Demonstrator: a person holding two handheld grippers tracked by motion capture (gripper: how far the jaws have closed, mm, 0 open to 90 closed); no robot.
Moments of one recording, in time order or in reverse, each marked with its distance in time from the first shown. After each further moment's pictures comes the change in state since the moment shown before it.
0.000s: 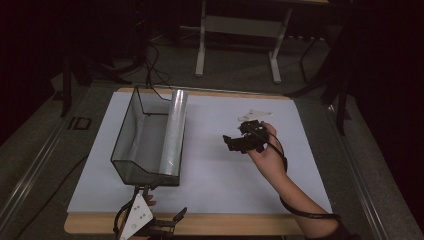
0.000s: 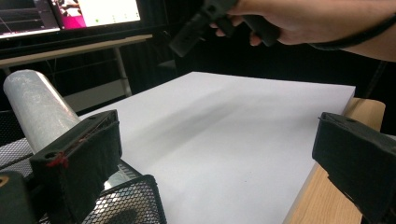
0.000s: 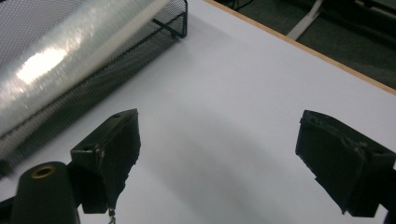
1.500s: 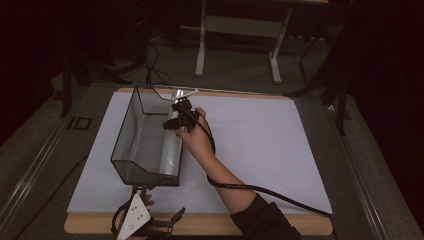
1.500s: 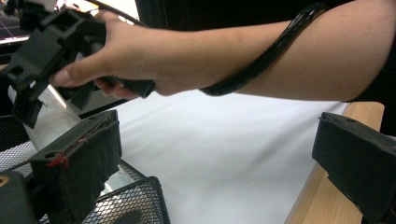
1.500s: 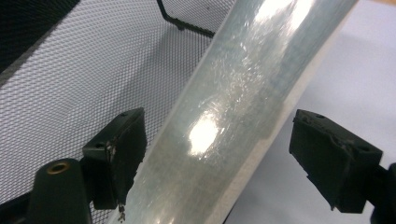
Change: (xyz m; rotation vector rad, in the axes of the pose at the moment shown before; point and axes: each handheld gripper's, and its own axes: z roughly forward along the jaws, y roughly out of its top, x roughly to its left) left arm 0.002 0.001 -0.004 -0.014 -0.002 0.007; right arm 0.101 0.099 0.144 0.200 0.083 0.223
